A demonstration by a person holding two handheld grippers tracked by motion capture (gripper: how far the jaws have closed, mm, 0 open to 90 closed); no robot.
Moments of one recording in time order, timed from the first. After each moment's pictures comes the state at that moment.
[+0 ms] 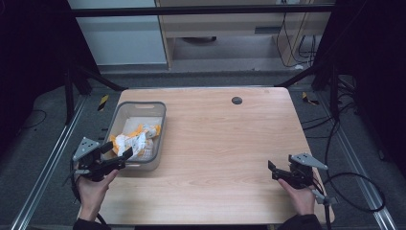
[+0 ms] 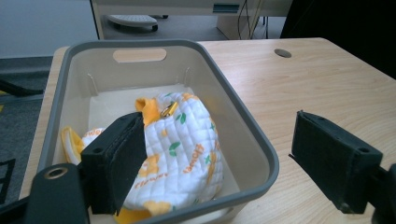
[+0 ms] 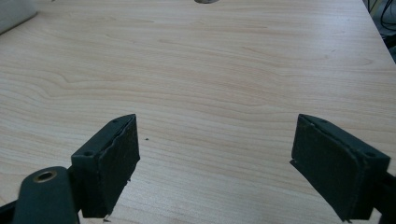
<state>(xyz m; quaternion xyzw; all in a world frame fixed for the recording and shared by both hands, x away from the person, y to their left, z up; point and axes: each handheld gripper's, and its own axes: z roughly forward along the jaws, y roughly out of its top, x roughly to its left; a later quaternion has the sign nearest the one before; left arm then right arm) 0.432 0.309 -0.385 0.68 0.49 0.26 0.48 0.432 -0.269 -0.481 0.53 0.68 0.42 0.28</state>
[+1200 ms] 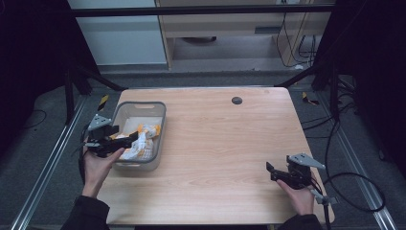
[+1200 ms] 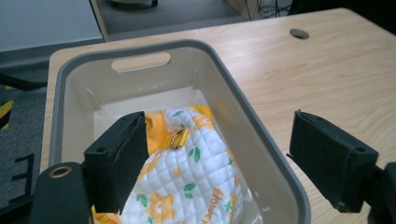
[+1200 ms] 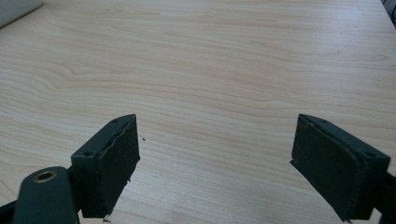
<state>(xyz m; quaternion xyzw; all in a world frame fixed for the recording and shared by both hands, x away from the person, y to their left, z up) 0.491 0.297 -0.363 0.73 0.49 0.24 0.41 0.433 -0.265 -0.482 0.53 0.69 0.42 0.26</state>
